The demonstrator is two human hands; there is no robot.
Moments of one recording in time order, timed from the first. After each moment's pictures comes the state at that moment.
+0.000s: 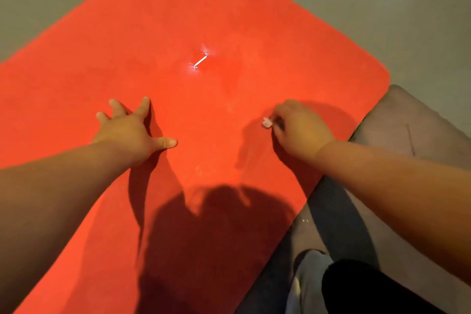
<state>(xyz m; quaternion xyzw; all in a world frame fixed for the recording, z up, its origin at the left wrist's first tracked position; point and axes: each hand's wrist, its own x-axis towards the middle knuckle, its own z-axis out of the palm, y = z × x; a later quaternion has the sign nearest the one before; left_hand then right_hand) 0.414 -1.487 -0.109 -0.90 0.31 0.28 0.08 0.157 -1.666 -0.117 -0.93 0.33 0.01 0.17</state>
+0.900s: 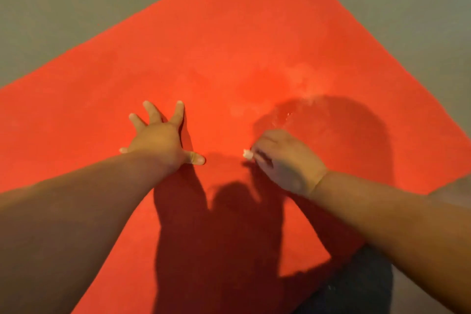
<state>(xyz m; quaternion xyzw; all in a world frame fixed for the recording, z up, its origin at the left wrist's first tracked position) 0.440 -1.486 -0.105 -0.91 0.23 0.35 0.06 0.256 -1.647 -0.126 -0.96 0.08 0.03 0.25</state>
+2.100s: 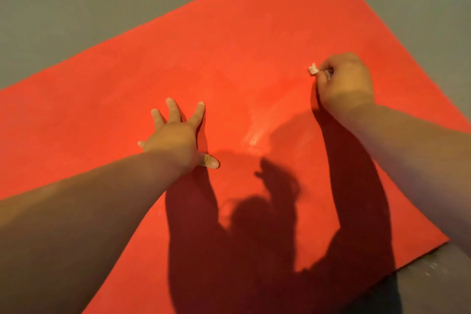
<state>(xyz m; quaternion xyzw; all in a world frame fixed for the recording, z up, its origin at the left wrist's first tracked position) 0.436 -1.485 -0.103 -0.91 0.21 0.35 0.05 0.343 -1.772 -0.135 -0.93 0.31 -0.10 0.15</state>
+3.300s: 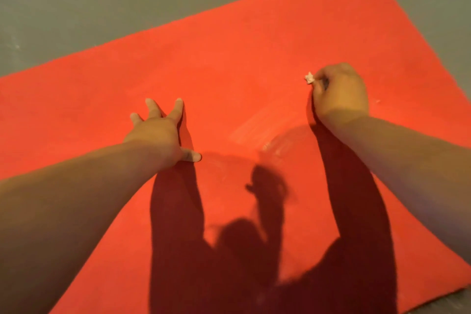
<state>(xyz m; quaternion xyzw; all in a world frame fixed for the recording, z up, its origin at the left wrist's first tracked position) 0.470 -1.434 -0.101 -0.93 0.12 0.35 0.05 0.385 -1.726 -0.136 -0.94 0.28 -0.09 0.17</state>
